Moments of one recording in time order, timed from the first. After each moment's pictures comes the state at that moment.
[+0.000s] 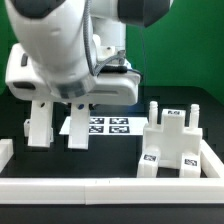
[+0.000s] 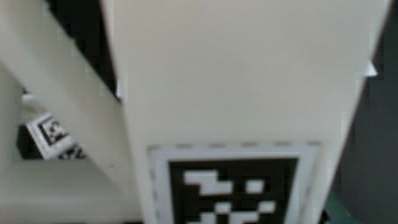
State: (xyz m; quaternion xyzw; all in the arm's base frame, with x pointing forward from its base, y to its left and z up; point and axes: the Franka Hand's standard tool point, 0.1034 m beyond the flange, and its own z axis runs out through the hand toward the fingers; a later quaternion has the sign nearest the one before) arm 0.489 -0.073 0.095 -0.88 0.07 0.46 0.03
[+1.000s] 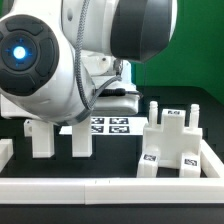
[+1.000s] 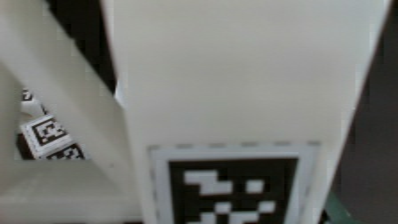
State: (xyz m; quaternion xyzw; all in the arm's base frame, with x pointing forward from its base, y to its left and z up) arm 0.500 -0.072 0.083 -0.86 0.04 0.51 0.06
